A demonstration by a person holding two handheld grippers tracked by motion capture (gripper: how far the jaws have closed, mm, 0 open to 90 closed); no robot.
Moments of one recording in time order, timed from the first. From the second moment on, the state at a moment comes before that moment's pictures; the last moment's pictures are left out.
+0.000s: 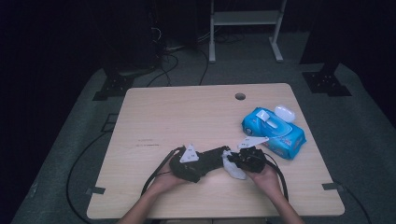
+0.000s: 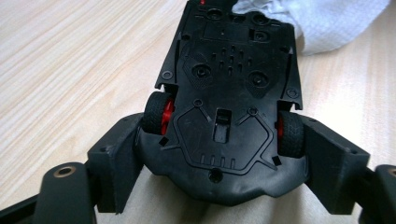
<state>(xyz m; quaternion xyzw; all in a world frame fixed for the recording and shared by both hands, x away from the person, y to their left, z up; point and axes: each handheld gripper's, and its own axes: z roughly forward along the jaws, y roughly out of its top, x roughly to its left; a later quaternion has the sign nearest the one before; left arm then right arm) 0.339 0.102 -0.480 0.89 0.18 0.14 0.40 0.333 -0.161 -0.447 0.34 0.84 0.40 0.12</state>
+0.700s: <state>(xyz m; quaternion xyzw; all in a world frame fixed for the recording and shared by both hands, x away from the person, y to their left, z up) 0.337 0.097 -0.480 0.88 0.17 0.14 0.41 0.327 -0.127 -0.450 0.30 0.85 0.41 0.14</state>
